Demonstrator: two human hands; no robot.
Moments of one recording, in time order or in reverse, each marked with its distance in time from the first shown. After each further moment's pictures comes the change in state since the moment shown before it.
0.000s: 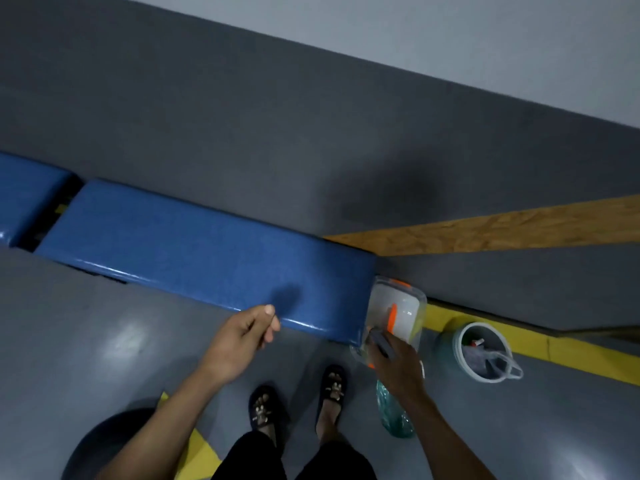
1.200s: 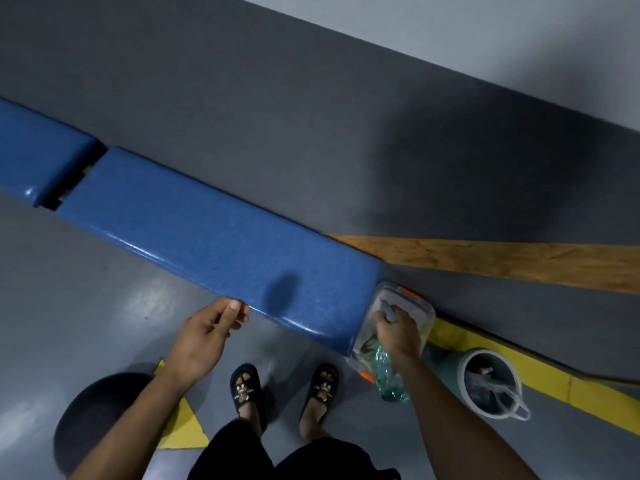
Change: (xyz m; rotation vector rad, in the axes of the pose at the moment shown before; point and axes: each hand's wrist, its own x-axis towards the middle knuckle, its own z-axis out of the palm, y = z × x) left_hand 0.022 0.000 0.029 0.125 0.267 -0.123; right_hand 0.145 0.033 -0.013 0.006 -0.056 0.260
